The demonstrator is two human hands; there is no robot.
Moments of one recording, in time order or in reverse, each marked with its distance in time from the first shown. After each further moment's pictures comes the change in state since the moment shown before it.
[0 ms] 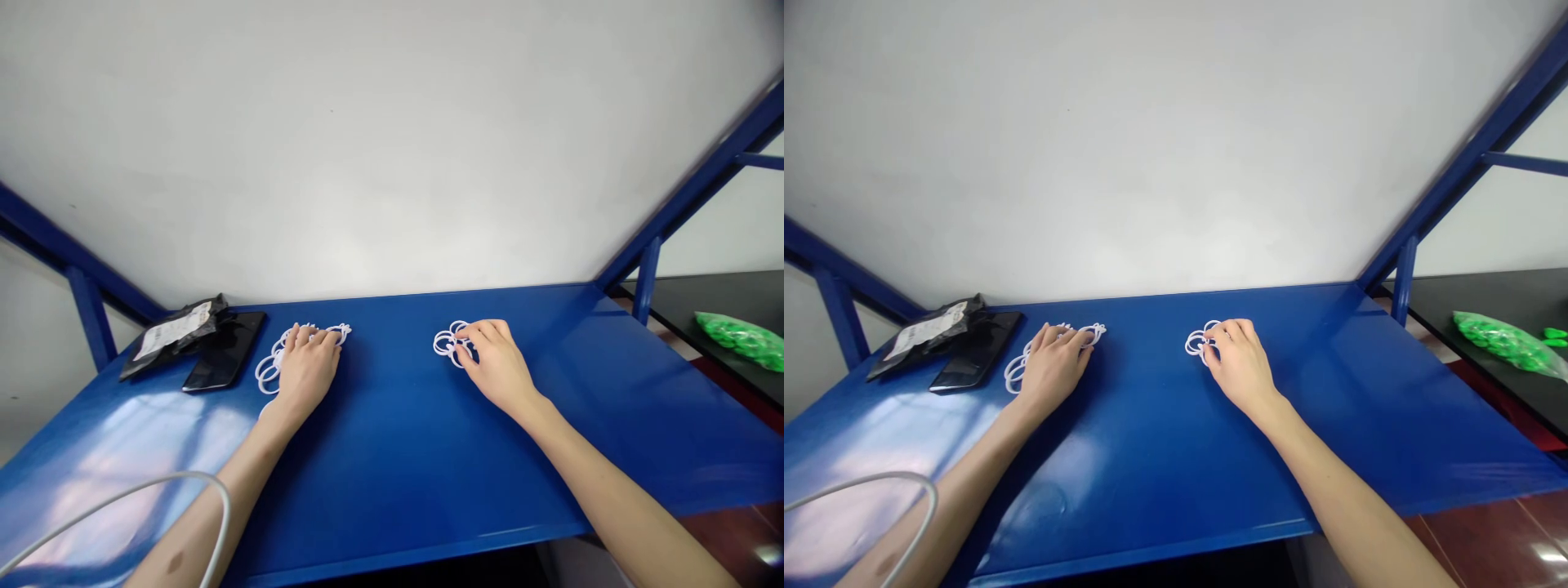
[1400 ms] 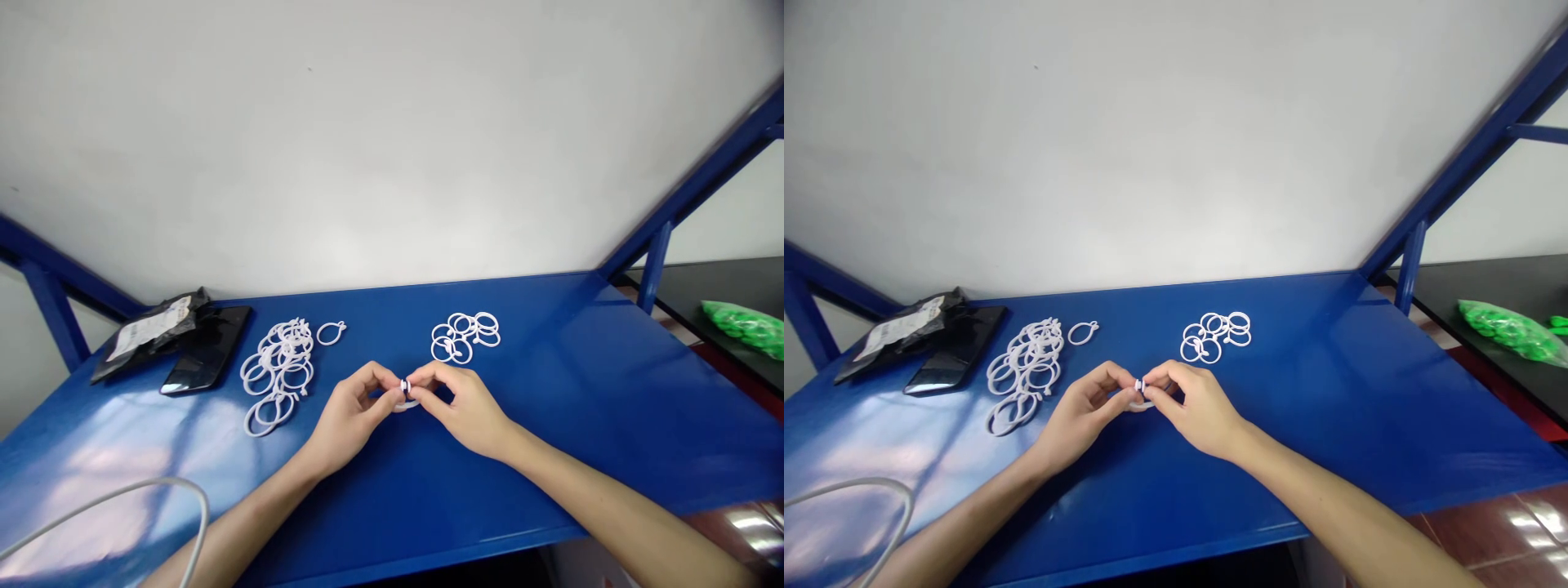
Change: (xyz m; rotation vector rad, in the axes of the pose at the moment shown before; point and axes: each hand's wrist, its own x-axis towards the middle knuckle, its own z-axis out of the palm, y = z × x) left_hand -0.026 0.091 -0.039 -1.629 -0.425 -0.395; right_hand -0.016 -0.066 0.002 0.881 -0.330 0.209
